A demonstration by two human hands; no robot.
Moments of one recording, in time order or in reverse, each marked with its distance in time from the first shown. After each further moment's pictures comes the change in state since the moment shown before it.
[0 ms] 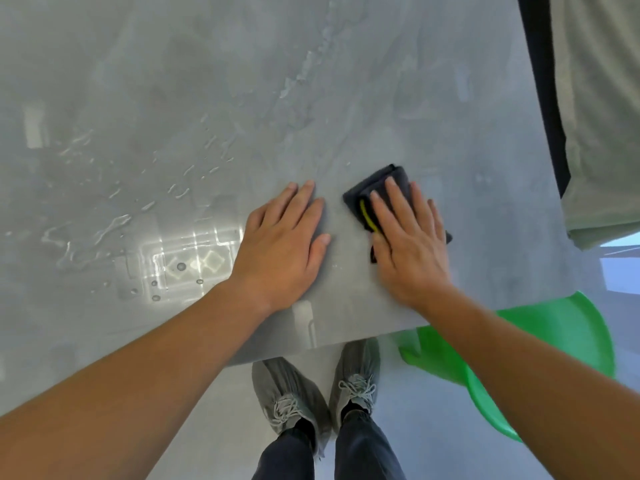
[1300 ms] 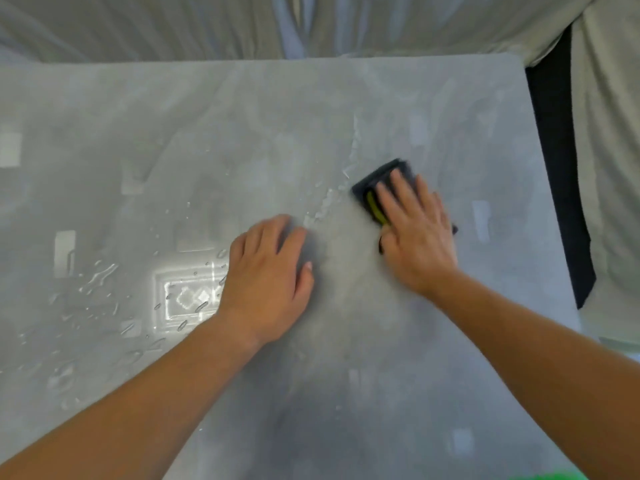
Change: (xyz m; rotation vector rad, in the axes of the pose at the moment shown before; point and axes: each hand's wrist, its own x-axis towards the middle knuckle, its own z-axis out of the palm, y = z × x) left_hand 0.121 -0.056 -0.074 -0.038 0.105 -0.176; right_hand 0.221 0.018 -0.045 -0.025 -0.041 -0.049
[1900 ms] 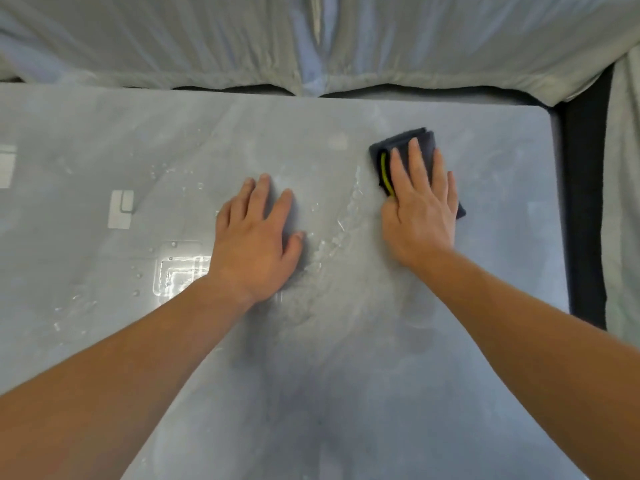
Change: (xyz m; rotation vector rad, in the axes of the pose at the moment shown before) left_hand 0.110 -0.016 -0.011 0.075 -0.032 -0.186; right_hand 0.116 0.011 -0.031 0.021 0.021 0.060
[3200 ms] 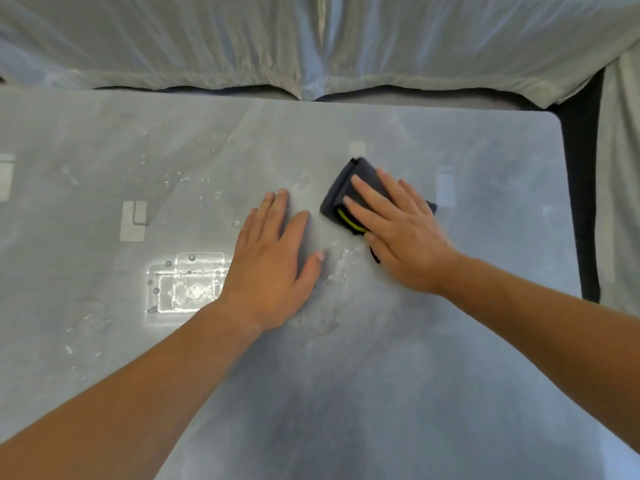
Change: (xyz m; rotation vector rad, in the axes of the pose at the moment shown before) left_hand -0.014 -0.019 -0.001 -0.238 -0.028 0.126; right_hand -0.007 -0.016 0.002 -0.103 -0.147 -0.562
